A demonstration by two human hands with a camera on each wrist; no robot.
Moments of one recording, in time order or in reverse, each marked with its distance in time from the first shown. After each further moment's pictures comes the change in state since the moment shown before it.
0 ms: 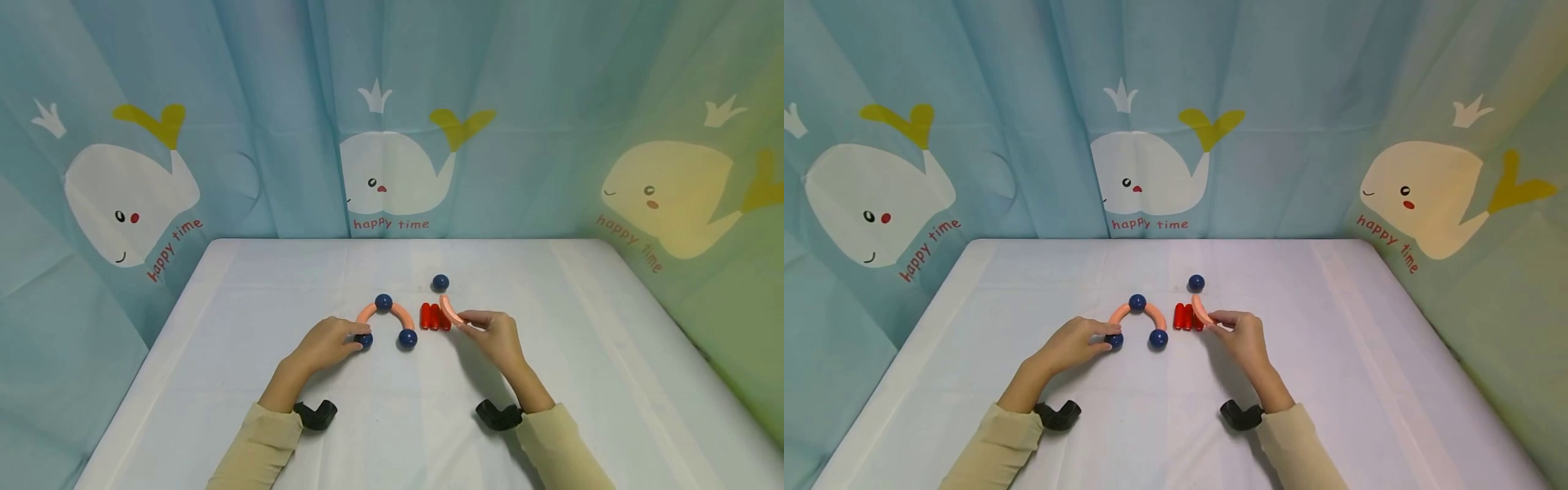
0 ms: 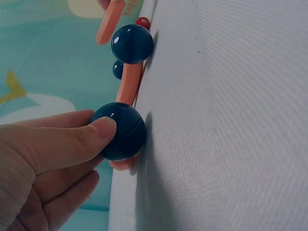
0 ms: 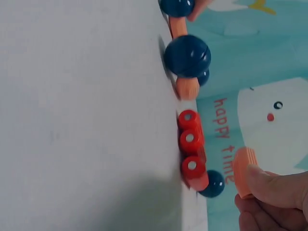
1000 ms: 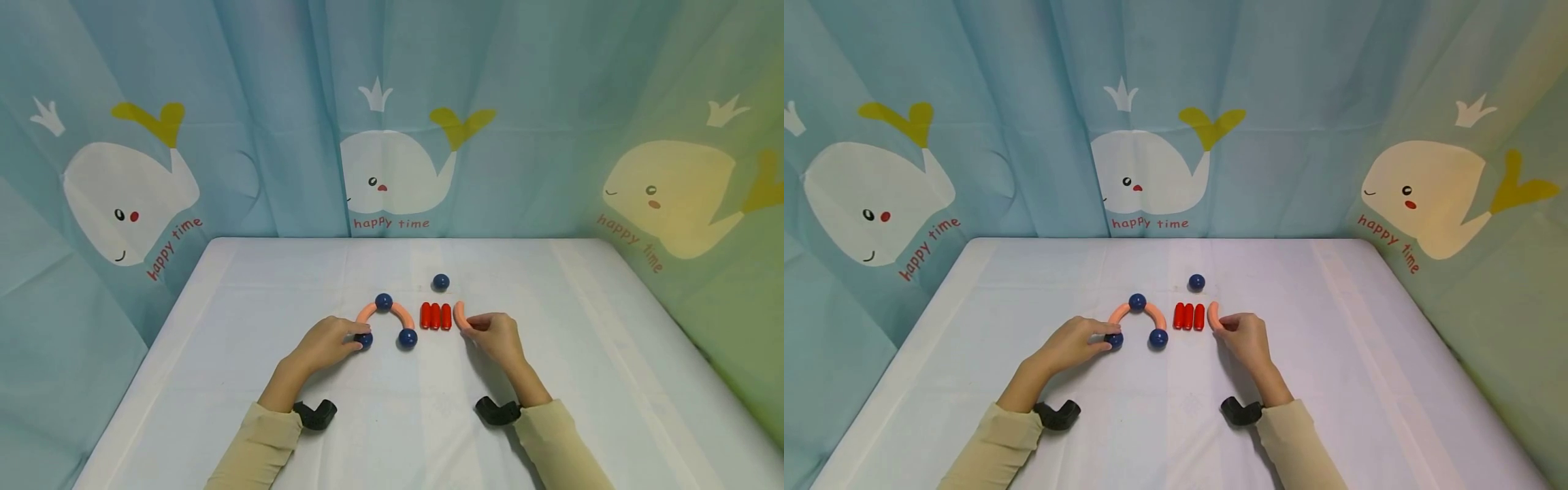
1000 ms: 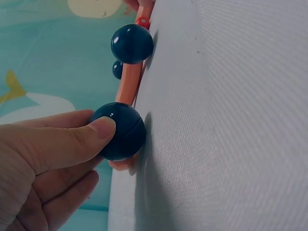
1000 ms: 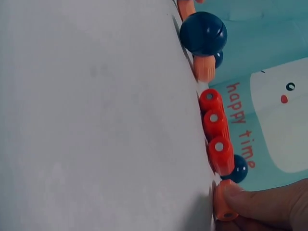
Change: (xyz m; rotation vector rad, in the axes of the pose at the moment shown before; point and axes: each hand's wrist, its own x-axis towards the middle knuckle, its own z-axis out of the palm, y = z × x) left_hand 0.000 -0.004 0.003 -0.018 0.017 0.001; right_hand 0.006 0.019 0.002 -0.054 -0.096 0.246
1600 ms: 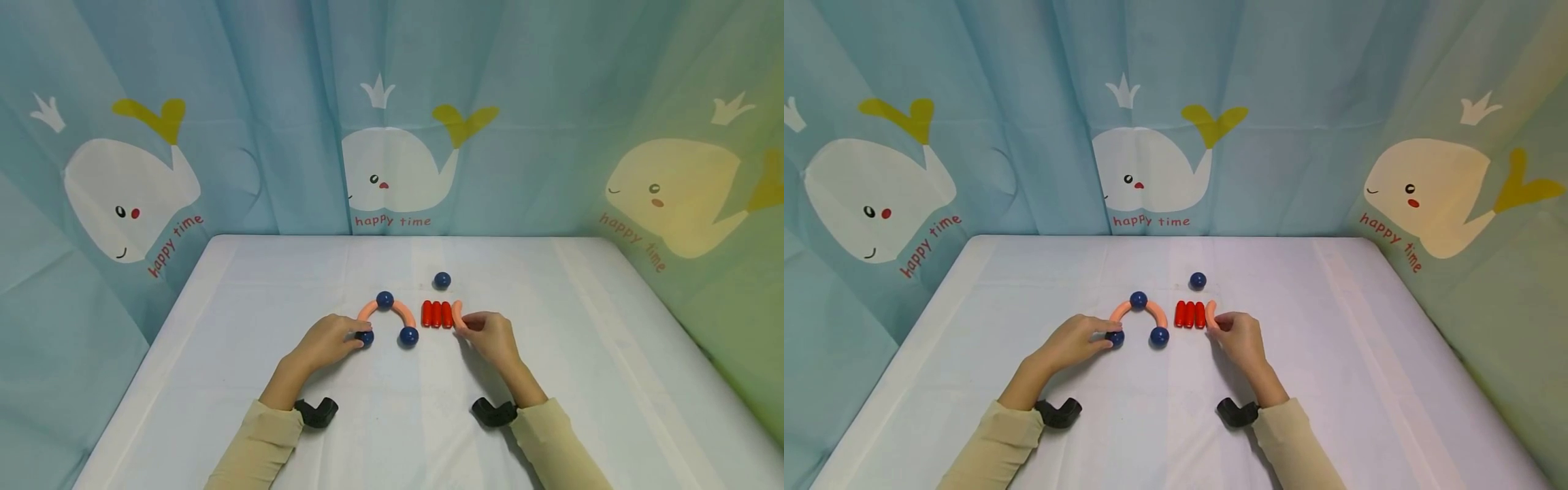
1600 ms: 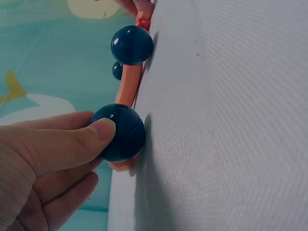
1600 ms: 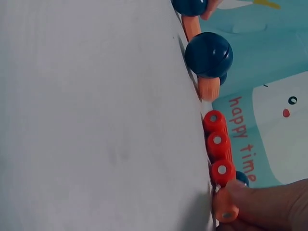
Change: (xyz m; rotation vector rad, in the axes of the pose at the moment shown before) left_hand 0.000 0.000 0.000 0.016 0.006 0.009; right_hand -0.002 -0.009 0.008 -0.031 0.001 -0.016
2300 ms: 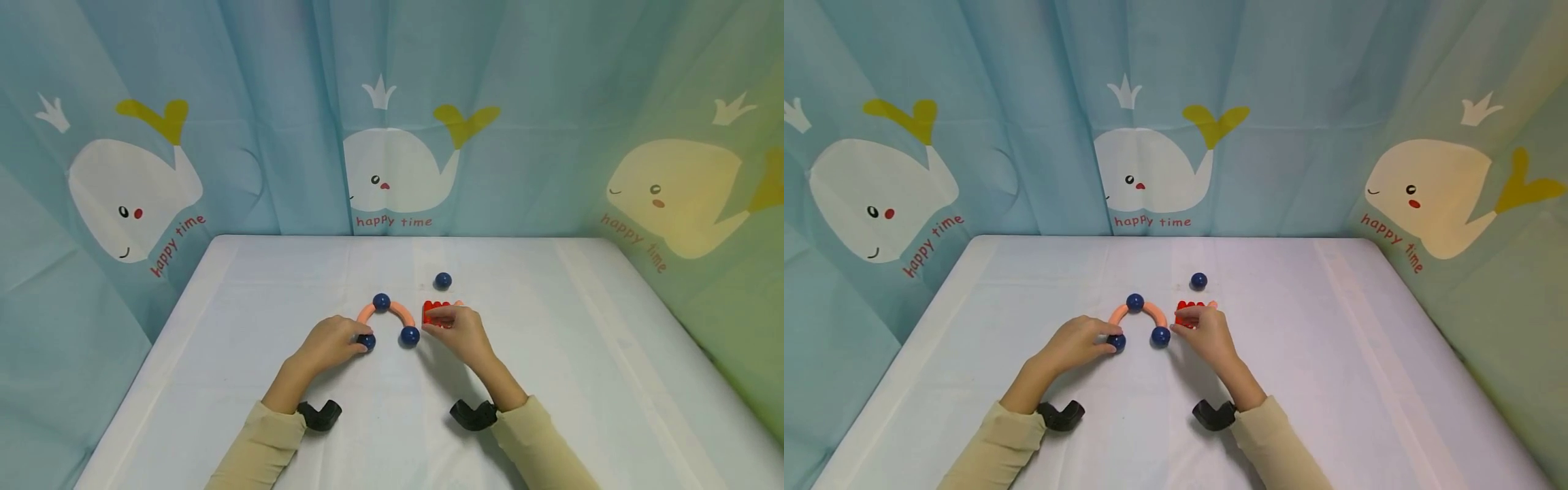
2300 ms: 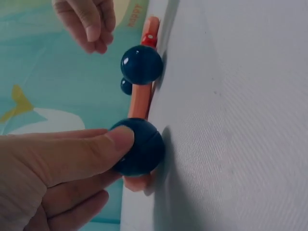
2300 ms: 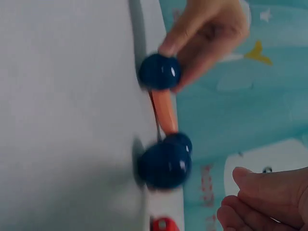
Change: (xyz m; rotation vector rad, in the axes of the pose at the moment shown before) left_hand -0.001 0.013 -0.004 0.082 -0.044 -0.080; right_hand -0.012 -0.062 0.013 0.162 -0.073 -0.197
